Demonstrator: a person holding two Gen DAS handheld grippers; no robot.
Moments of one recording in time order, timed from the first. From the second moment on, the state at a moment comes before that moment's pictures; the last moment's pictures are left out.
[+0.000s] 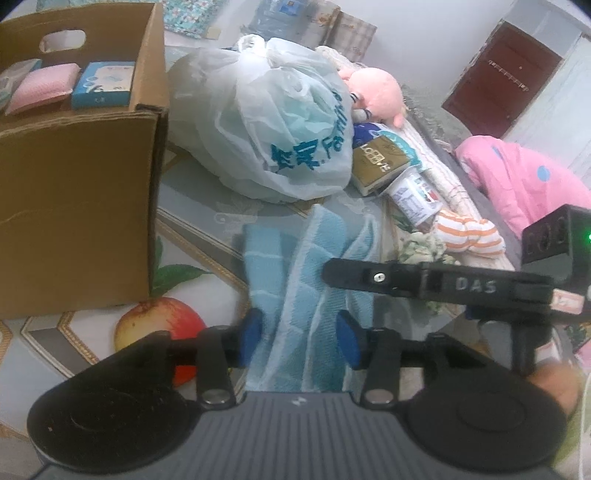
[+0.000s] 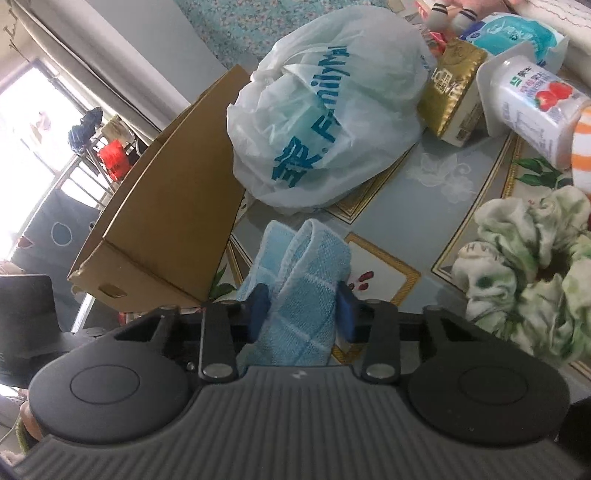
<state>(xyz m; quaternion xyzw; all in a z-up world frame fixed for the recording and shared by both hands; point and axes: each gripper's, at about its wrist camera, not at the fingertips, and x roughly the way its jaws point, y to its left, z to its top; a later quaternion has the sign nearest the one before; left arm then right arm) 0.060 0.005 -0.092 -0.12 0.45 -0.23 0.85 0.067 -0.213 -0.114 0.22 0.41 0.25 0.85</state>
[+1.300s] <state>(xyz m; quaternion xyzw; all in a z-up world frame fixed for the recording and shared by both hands) 0.131 0.205 0.066 -0.11 0.36 0.01 0.93 0.244 0.046 0.039 0.17 0.41 0.44 0.78</state>
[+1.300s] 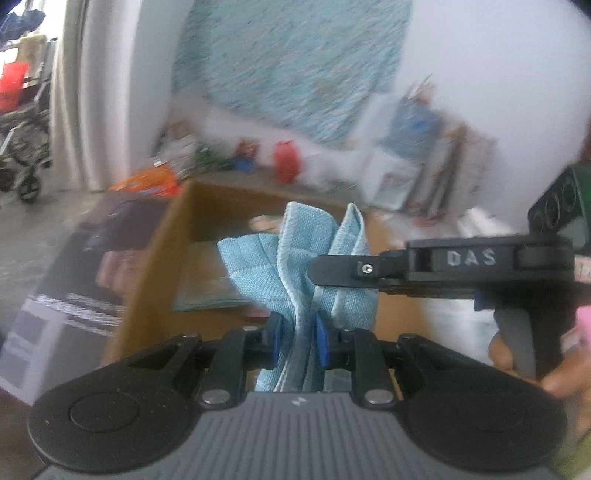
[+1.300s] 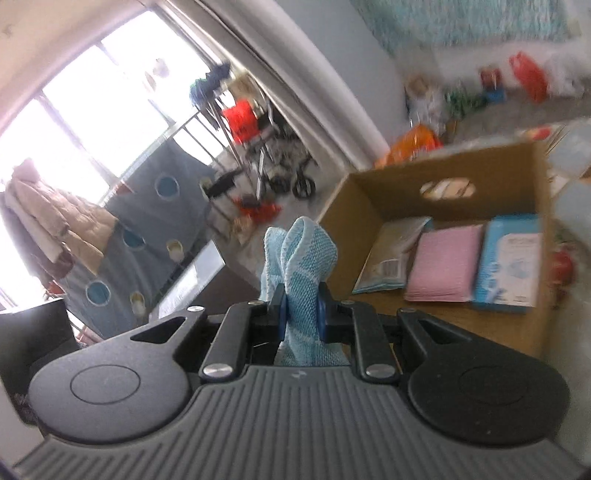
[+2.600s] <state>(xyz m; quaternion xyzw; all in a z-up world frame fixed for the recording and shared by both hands) 0.097 0.207 0.091 -0.08 0.34 0.03 0.94 0.282 0.058 -0.006 0.33 0.47 0.41 0.71</state>
